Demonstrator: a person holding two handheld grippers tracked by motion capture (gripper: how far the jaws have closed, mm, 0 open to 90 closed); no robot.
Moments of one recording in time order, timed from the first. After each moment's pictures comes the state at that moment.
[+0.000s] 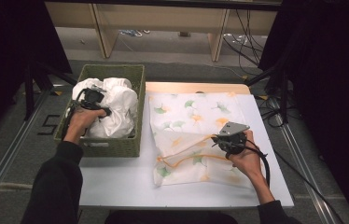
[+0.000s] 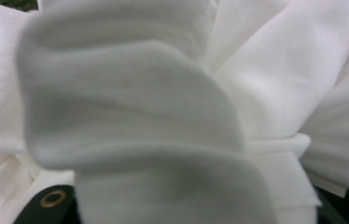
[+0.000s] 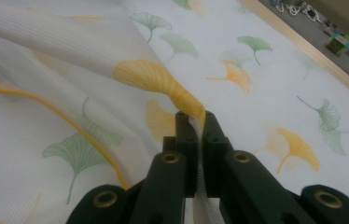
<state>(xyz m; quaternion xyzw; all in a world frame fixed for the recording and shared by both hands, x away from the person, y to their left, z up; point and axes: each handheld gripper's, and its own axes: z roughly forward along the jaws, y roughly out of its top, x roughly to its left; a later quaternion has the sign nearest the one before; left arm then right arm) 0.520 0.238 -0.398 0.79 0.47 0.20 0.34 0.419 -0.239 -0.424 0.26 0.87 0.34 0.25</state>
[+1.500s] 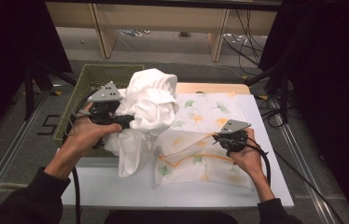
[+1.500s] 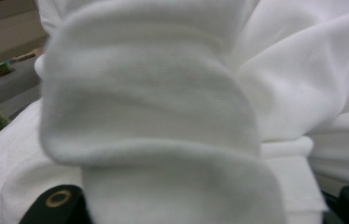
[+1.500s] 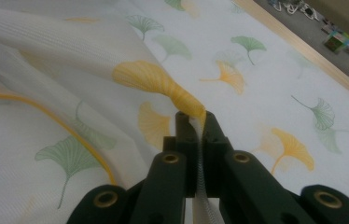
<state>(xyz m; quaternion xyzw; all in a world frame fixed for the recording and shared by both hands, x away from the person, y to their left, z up) 0.381 0.139 -0.281 0.81 0.26 0.17 0.50 0.424 -0.242 -0.422 0.27 0.87 0.34 0.25</state>
